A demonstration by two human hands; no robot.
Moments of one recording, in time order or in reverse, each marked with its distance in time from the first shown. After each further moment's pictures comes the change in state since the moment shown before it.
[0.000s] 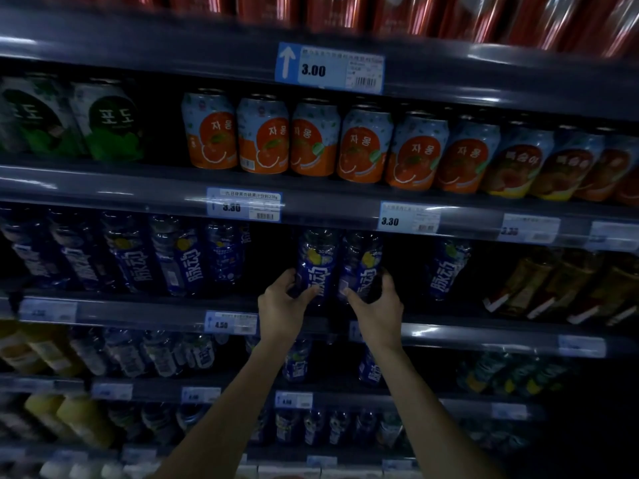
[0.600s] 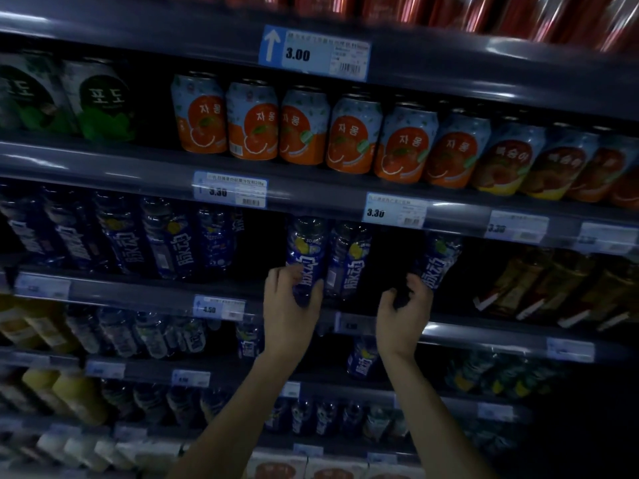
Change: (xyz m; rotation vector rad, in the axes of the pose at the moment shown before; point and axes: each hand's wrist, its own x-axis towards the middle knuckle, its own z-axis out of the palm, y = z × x) left_hand -0.055 0.027 0.018 0.049 0.231 0.387; right_hand 0.001 0.026 -0.040 0.010 0.350 -0.138
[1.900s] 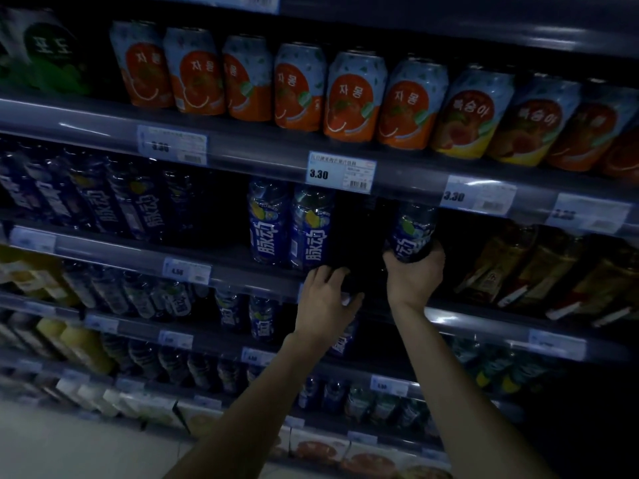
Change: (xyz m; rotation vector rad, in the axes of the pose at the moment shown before) left_hand -0.047 0.034 0.110 0.373 -0.350 0.031; right_hand 0.087 0.034 -0.036 0.060 -0.029 0.081
